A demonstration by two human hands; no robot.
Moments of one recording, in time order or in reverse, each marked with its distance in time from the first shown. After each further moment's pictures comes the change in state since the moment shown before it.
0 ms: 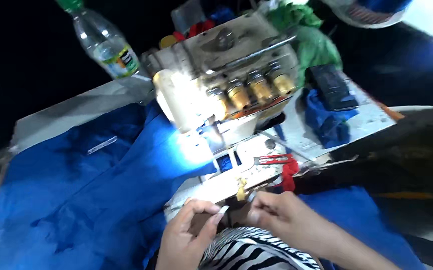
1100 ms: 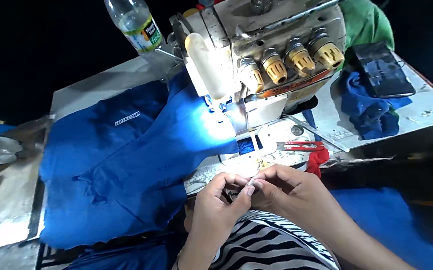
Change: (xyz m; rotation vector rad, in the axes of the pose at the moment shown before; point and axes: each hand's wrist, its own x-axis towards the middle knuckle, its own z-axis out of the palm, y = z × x) left_hand 0.001 0.004 0.021 0.000 0.116 -0.166; right_hand 0.021 -0.012 0.032 0.115 0.270 -0.079
